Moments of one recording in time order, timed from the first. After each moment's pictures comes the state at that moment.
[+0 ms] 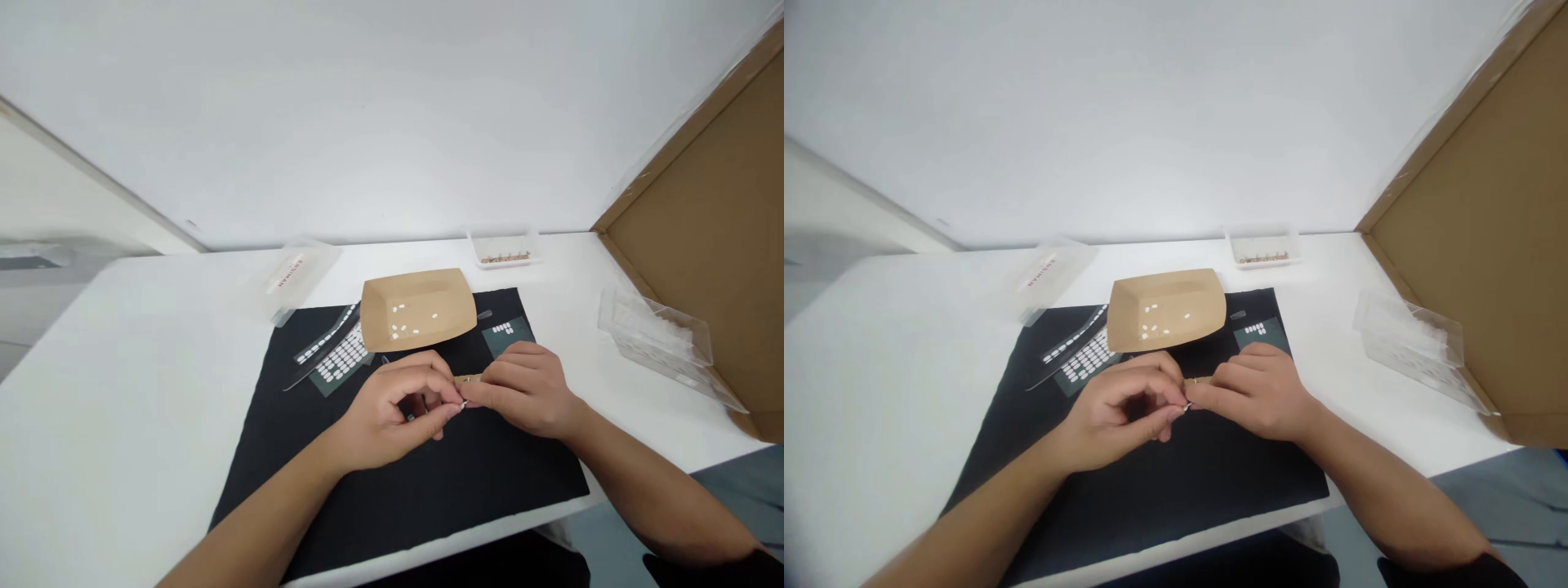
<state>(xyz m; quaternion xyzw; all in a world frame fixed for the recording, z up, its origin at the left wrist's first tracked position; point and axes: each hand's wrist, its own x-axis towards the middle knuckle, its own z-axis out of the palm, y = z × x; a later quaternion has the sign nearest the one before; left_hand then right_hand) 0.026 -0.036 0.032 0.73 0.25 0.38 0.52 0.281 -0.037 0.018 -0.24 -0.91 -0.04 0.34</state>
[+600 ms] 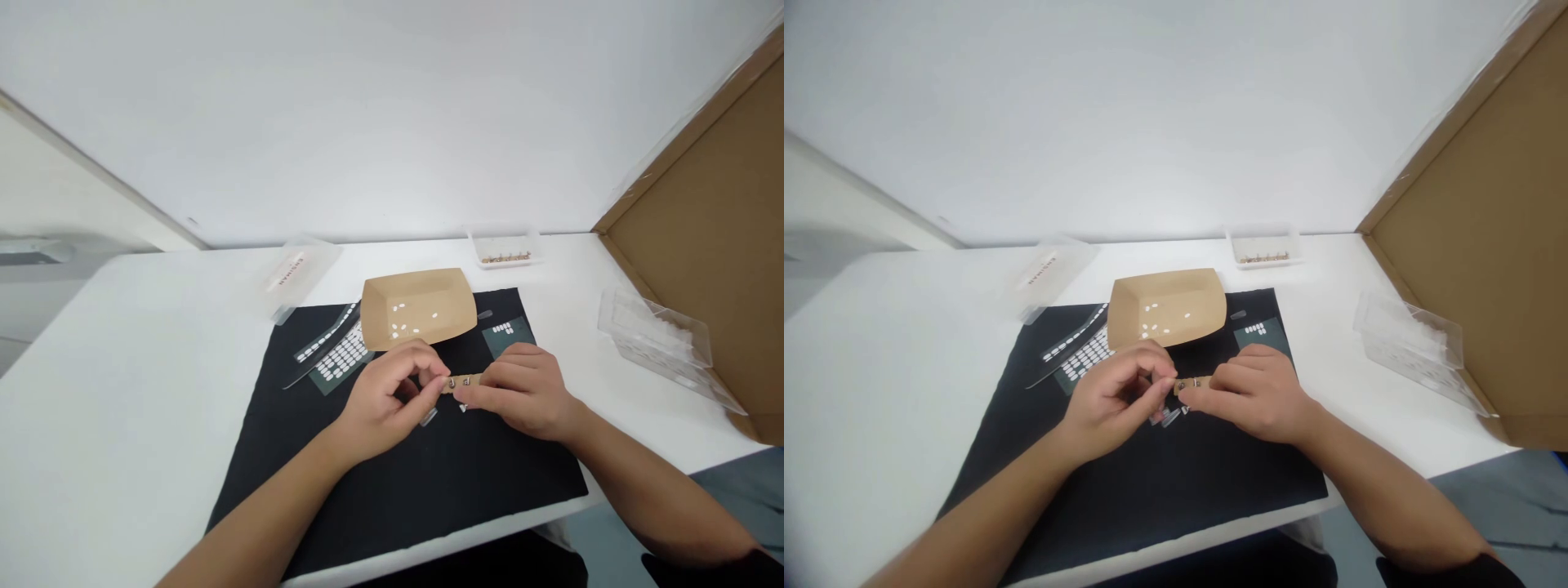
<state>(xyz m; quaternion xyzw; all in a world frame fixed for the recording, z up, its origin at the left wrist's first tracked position) 0.026 -0.034 0.023 0.74 0.33 0.42 0.42 0.272 -0.036 0.025 -0.22 -0.89 -0.01 0.39</state>
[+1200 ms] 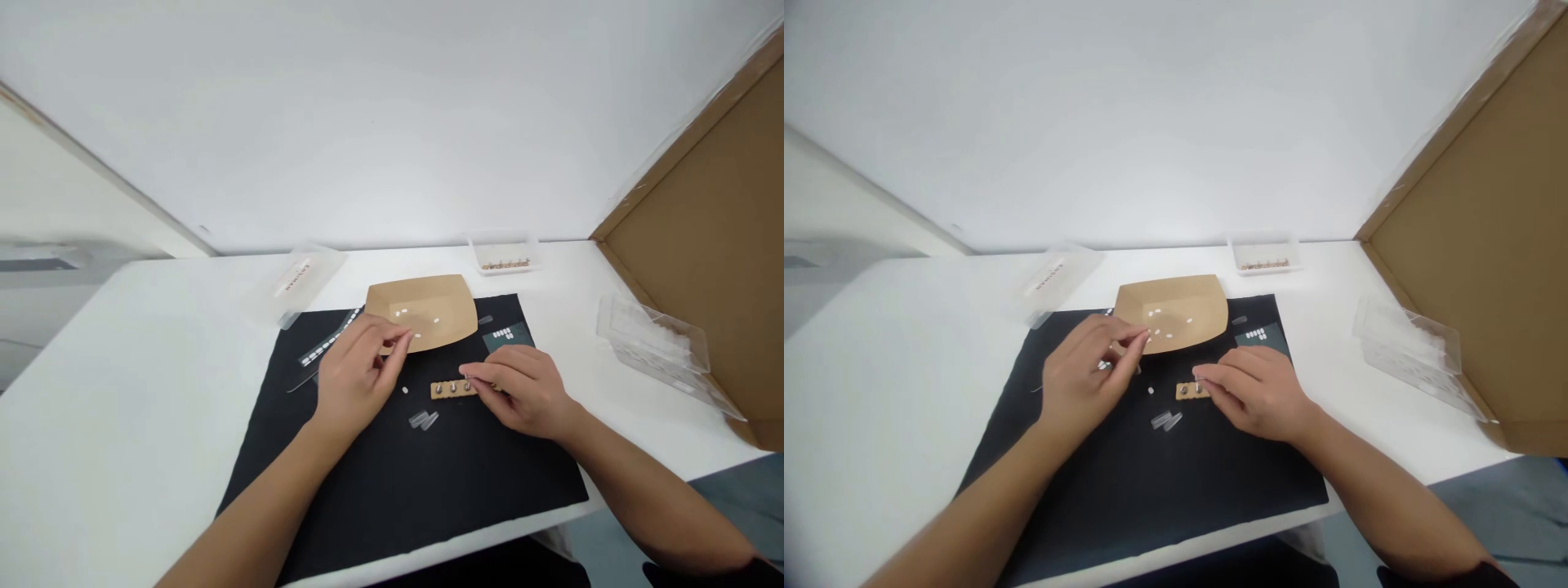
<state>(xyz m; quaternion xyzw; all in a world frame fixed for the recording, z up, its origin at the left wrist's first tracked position) 0.008 -0.010 0.020 0.78 0.43 0.46 -0.01 0.271 -0.037 0.019 -0.30 -0.87 0.04 0.39</state>
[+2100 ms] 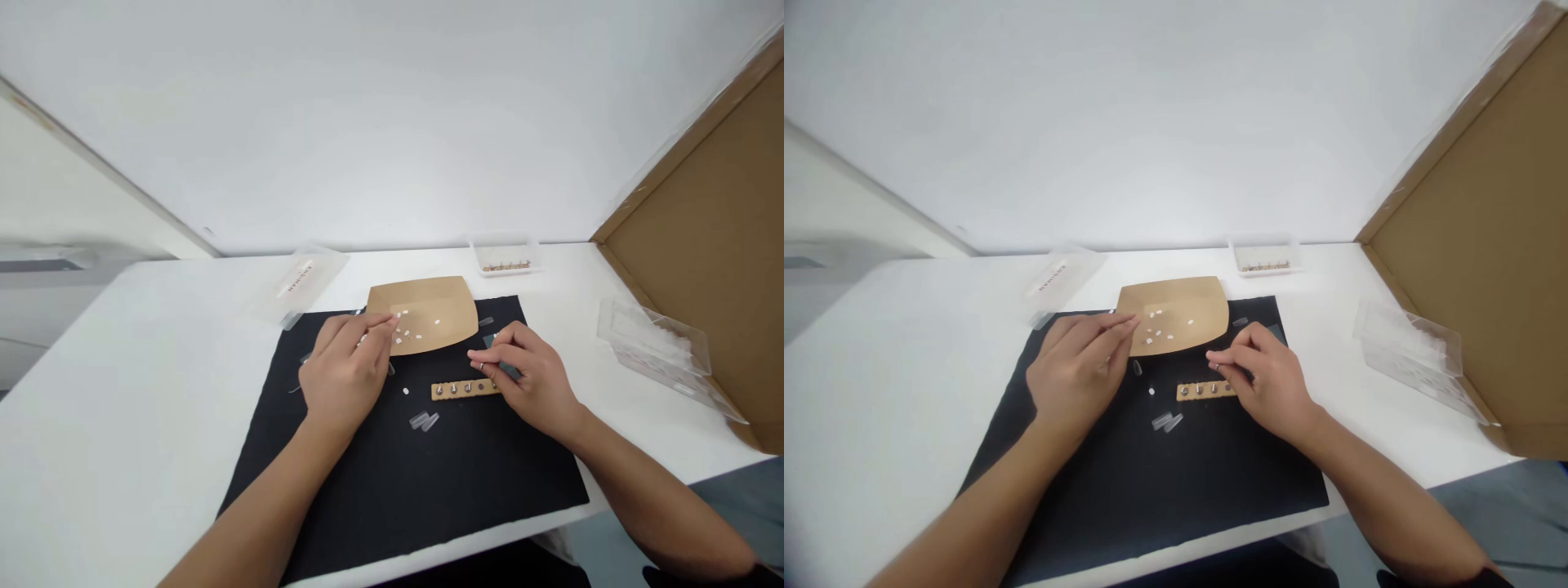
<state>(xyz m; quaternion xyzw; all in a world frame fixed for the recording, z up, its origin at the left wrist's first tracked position) -0.002 -0.001 0.012 0.76 0.46 0.40 -0.24 0.271 -0.035 0.021 -0.44 -0.79 0.15 0.40</state>
